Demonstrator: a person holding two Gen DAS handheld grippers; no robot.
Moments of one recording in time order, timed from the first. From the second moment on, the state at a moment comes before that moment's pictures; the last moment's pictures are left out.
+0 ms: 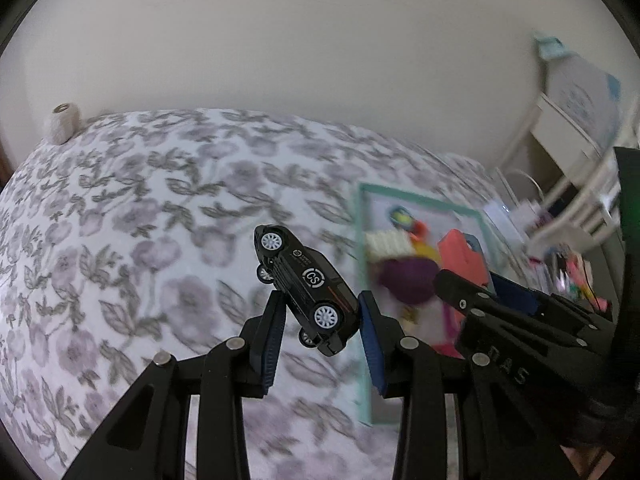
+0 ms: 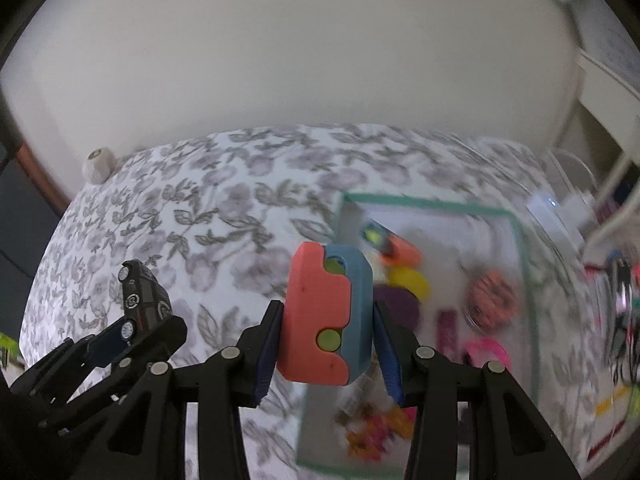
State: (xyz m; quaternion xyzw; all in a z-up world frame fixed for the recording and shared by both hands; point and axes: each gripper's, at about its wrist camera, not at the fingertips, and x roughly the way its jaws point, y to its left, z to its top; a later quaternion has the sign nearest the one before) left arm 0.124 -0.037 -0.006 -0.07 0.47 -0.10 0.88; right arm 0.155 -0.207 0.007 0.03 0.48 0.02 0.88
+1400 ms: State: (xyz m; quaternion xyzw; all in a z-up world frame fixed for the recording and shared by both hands) left arm 0.101 -0.125 -0.071 0.02 0.55 -0.16 0.82; right arm 0.115 -0.296 -0.052 0.08 0.54 -0.06 0.83
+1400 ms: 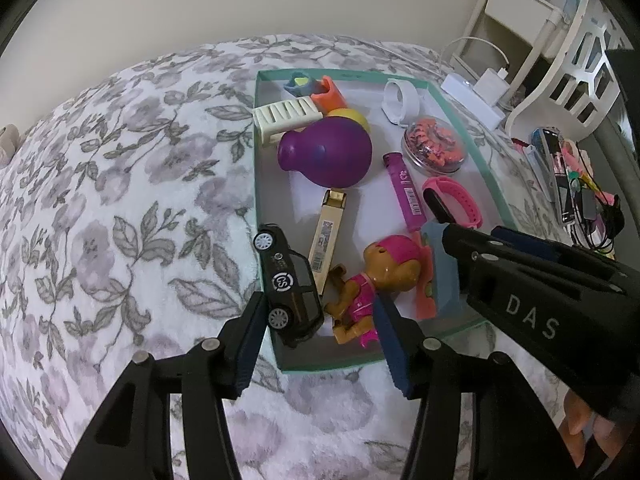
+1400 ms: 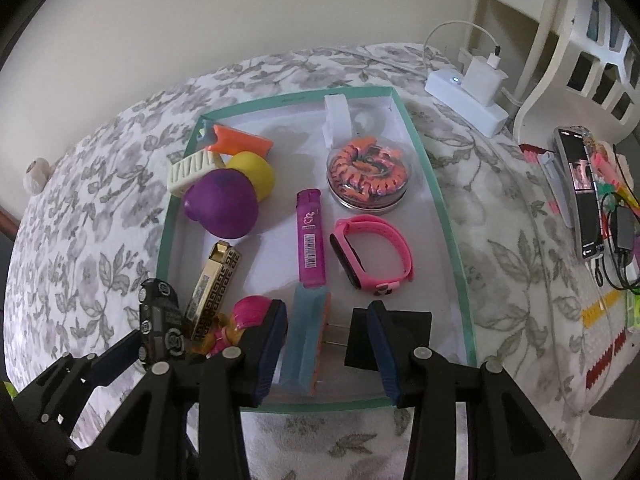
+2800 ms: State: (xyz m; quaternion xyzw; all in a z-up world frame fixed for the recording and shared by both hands) left arm 0.064 -0.021 -0.037 -0.02 0.50 -0.01 0.86; right arm 0.052 -0.268 -0.032 0.08 0.51 -0.06 0.86
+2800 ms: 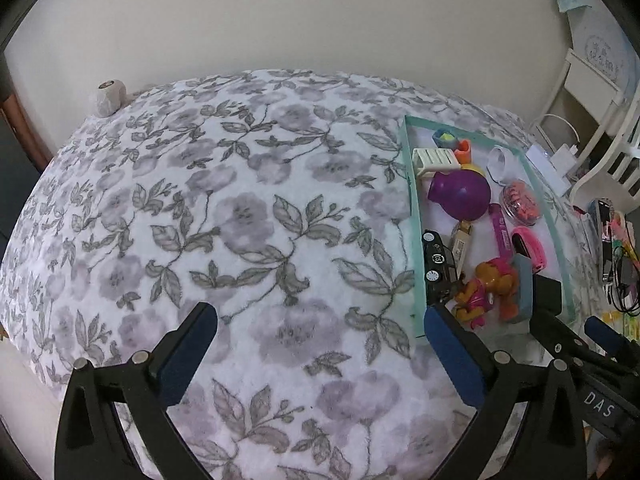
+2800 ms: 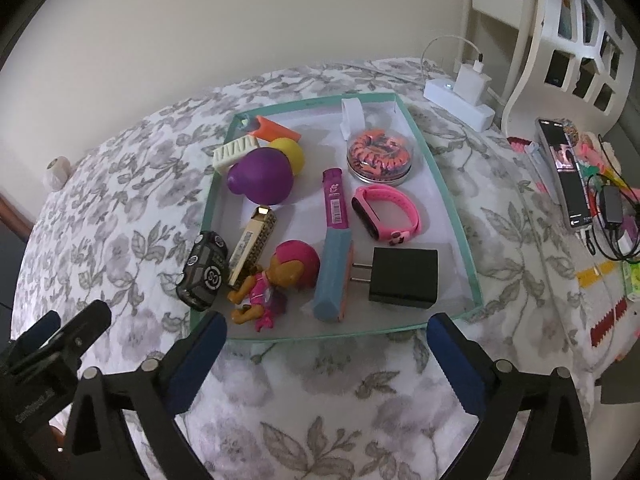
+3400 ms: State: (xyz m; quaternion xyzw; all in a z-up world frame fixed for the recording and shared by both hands) left arm 0.055 -0.017 -0.027 -0.02 0.50 0.01 0.87; right arm 0.040 -0.269 -0.024 0.08 0.49 -0.07 0.86
